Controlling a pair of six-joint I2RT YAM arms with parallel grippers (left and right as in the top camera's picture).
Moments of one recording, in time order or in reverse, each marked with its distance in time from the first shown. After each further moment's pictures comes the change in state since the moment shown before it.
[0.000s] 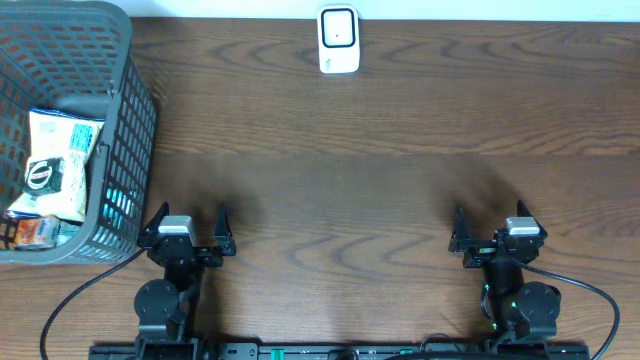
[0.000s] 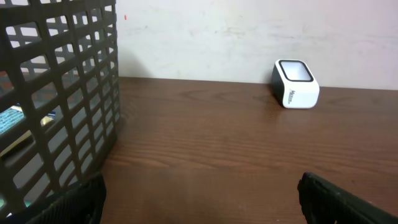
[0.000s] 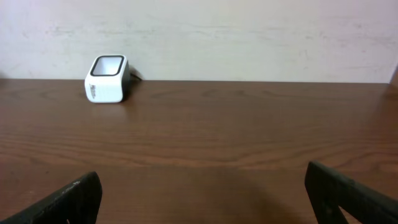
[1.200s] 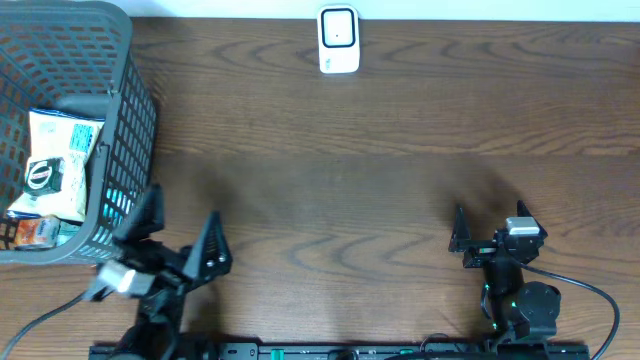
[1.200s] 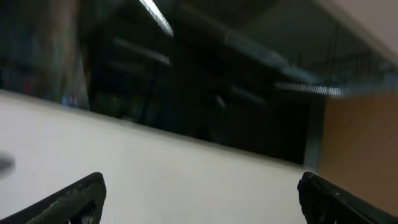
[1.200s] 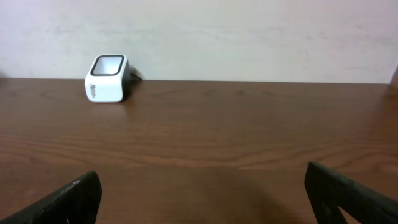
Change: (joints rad) left arm -0.001 0.052 0.146 0.652 0.223 -0.415; right arm 0.000 0.001 0.000 0.000 0.000 0.000
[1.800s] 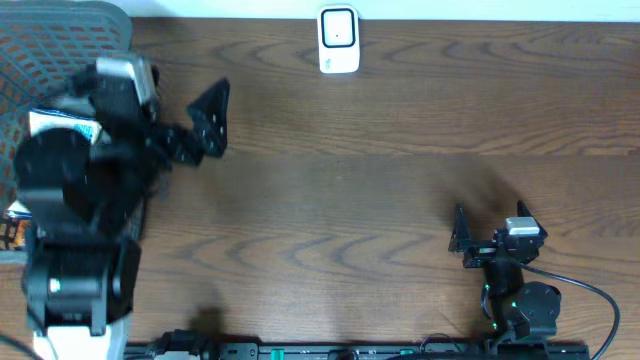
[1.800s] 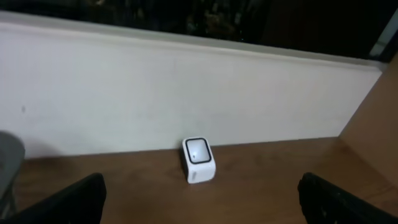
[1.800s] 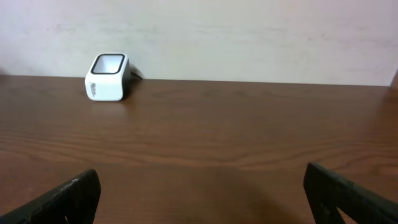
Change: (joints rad) left arm 0.000 0.912 1.124 -0.983 0.105 0.309; right arm 0.000 0.000 0.000 0.000 0.000 0.000
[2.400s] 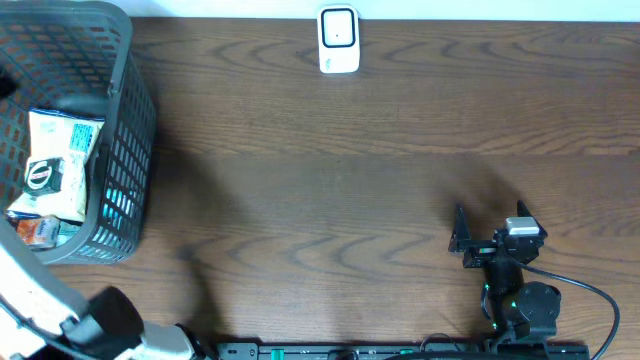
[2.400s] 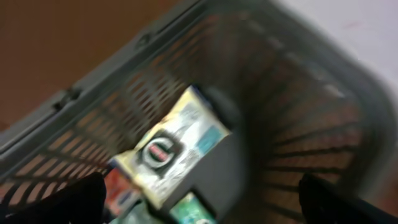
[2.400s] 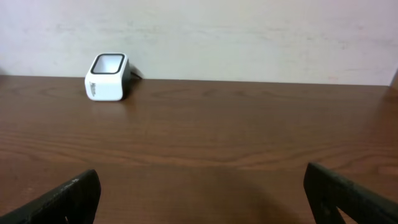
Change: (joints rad) left arm 0.655 0.690 0.875 -0.841 -0.305 0.036; right arm 0.000 0.000 0.000 0.000 0.000 0.000
